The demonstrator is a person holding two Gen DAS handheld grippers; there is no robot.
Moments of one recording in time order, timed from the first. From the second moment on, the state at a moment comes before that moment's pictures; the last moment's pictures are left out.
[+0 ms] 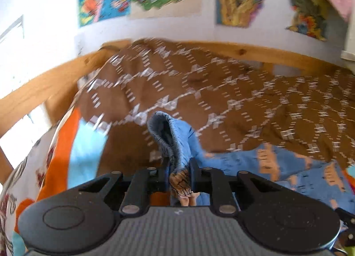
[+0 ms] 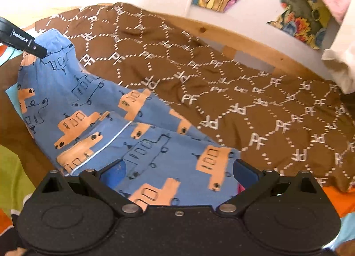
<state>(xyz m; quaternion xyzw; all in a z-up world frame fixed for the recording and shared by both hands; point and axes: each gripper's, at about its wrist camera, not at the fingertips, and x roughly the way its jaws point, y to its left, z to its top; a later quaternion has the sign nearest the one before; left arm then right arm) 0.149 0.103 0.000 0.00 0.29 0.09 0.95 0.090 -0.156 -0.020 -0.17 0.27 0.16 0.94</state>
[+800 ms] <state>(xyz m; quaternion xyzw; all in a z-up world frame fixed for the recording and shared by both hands) 0.171 -0.142 -0.063 0.09 0.33 -0.23 0.91 0.092 -0.332 -0.007 -0.08 0.28 -0.02 0.95</state>
